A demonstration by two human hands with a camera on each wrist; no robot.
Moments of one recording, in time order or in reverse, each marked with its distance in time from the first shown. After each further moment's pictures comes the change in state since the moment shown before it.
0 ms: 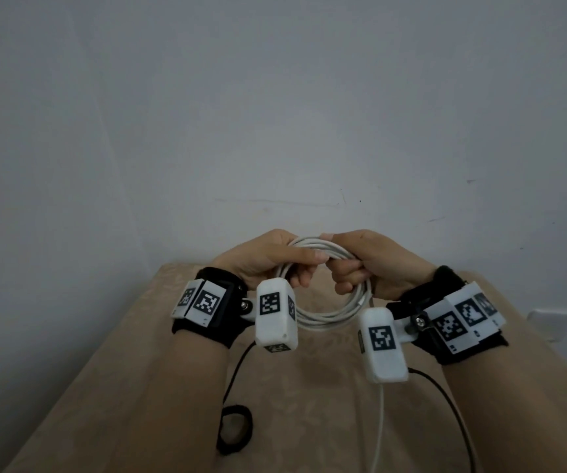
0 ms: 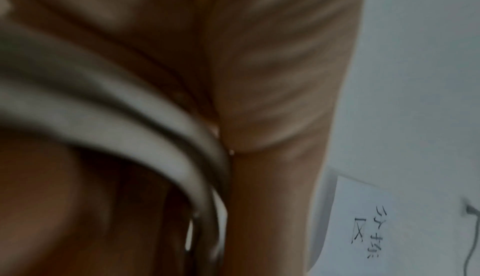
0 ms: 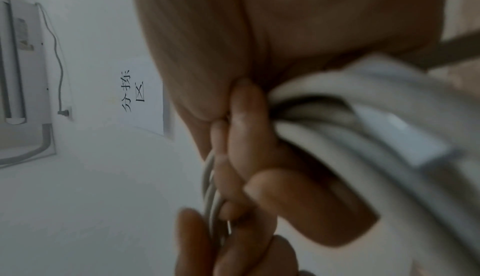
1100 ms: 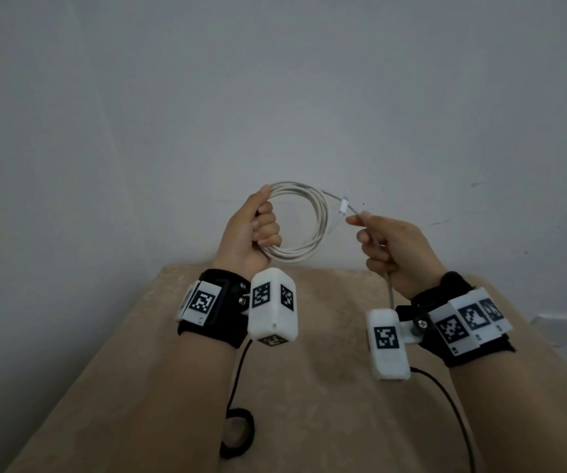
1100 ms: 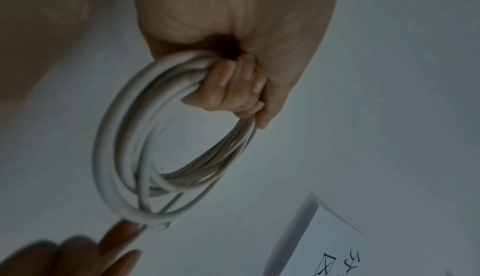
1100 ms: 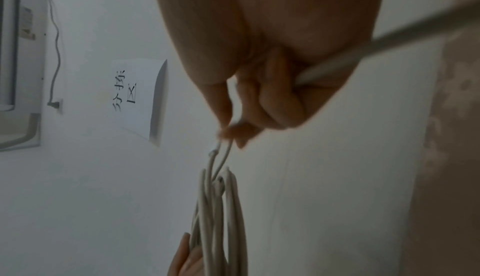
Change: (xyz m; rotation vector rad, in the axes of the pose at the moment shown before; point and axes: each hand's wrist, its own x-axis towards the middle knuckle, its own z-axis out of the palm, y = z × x) left_hand 0.017 0.004 -0.020 -0.773 0.470 0.262; right_hand 0.006 0.010 -0.028 0.169 0.487 -0.244
